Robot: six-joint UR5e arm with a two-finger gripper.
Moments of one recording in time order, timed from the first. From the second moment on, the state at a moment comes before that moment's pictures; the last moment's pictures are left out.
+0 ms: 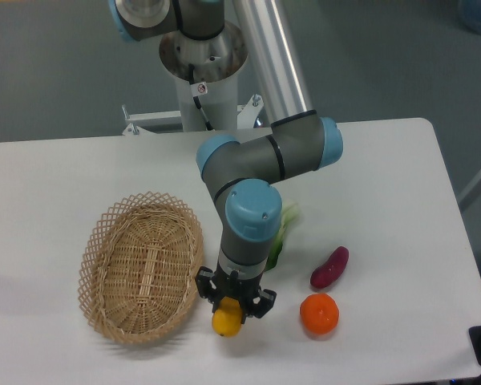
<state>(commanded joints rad) 2.32 -2.17 -1.53 -0.86 1.37 0.67</state>
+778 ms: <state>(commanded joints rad) 2.32 -2.20 -1.52 -0.83 1.38 0.69</state>
